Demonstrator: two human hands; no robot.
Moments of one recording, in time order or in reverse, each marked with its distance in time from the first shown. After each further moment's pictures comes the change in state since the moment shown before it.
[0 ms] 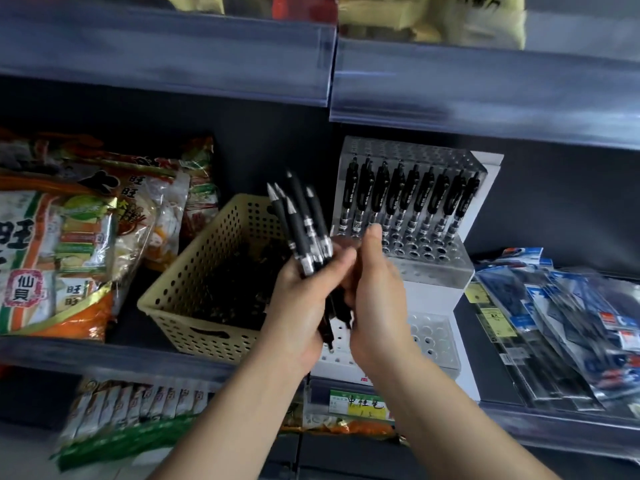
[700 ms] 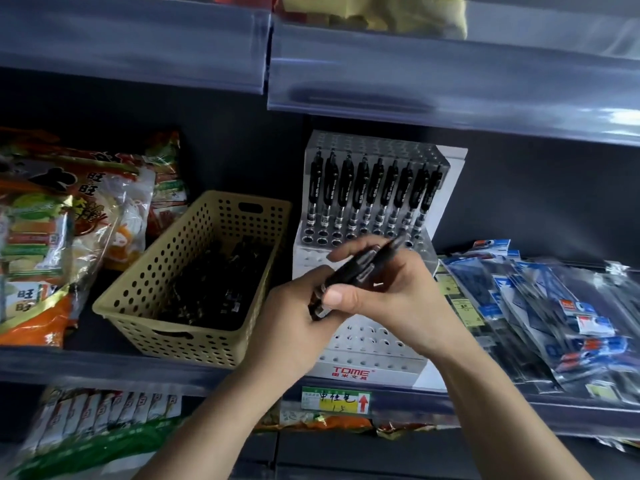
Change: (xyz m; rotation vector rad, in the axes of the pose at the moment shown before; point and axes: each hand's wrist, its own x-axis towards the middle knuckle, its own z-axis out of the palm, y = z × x) left_hand -0.011 -0.020 0.000 0.941 -0.127 0.420; right_hand 0.006 -0.030 -0.075 -0.508 -0.399 -0.368
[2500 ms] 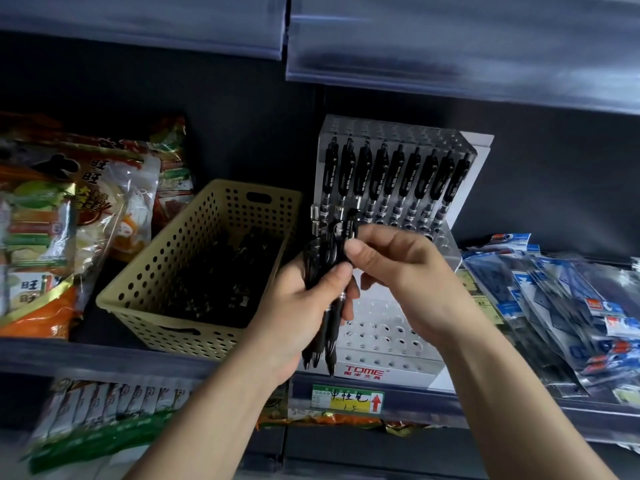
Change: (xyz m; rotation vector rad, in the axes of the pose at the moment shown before) left_hand 0.010 0.001 -0.007 -0.687 -0.070 -0.352; right_hand 0.020 0.002 0.004 0.045 -0.036 0.132
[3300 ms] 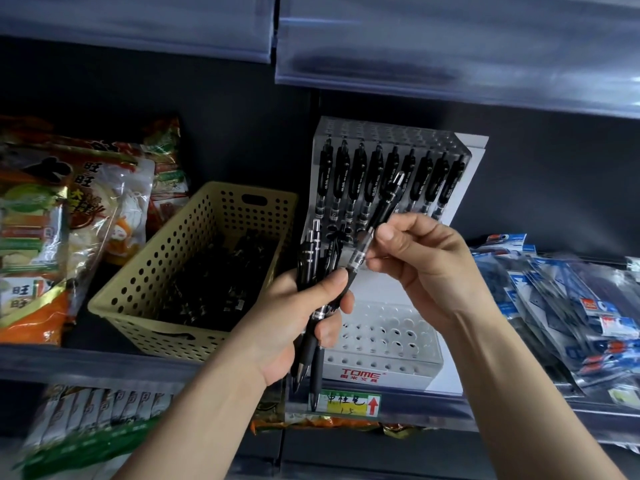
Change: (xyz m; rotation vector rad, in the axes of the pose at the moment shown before) left_hand 0.005 -0.001 -0.008 -0.207 -0.173 -0.230; right_hand 0.007 0.005 -0.018 0.522 0.170 -0.019
